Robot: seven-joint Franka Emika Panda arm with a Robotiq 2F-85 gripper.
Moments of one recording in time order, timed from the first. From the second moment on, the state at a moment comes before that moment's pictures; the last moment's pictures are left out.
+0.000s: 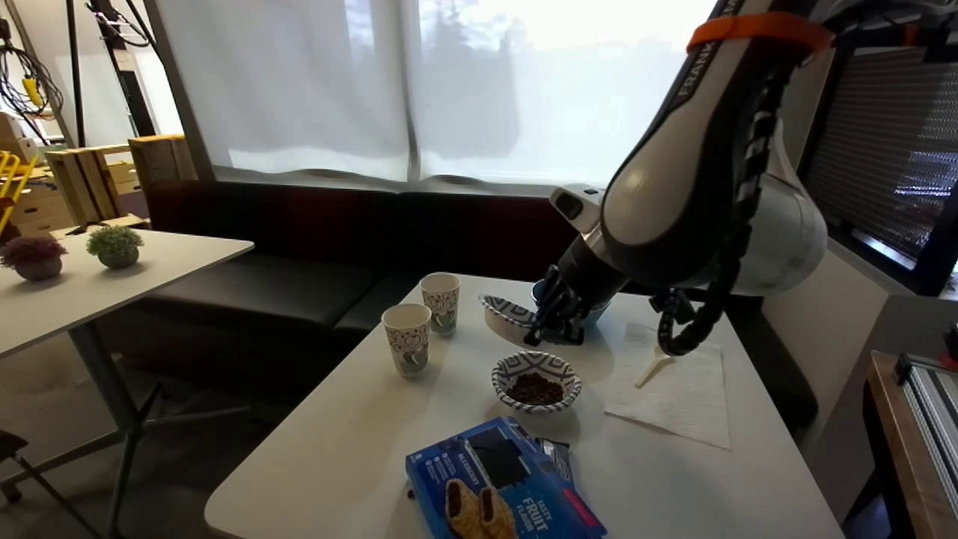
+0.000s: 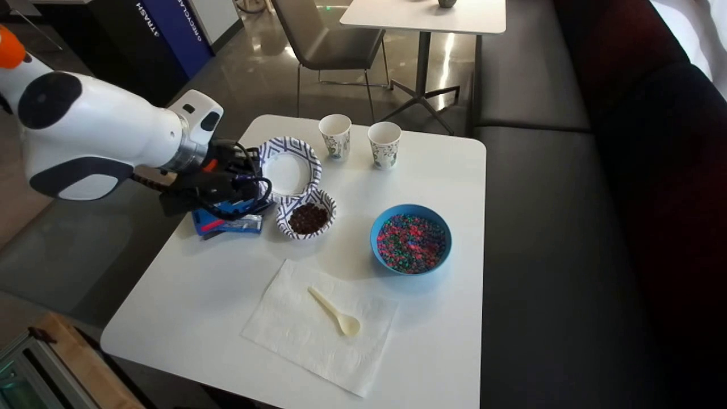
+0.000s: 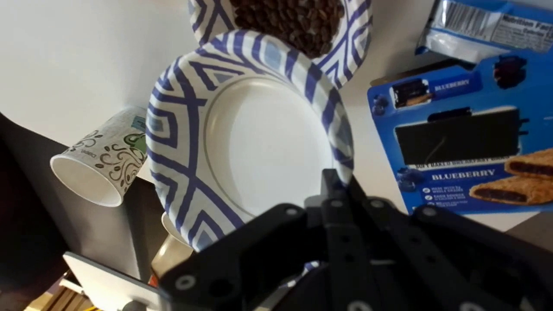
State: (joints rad) arm -0.14 0.37 0.56 -2.55 0.88 3.57 -1.30
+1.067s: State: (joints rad) arm 0.57 0.66 0.07 -2.06 1.27 3.67 -2.18
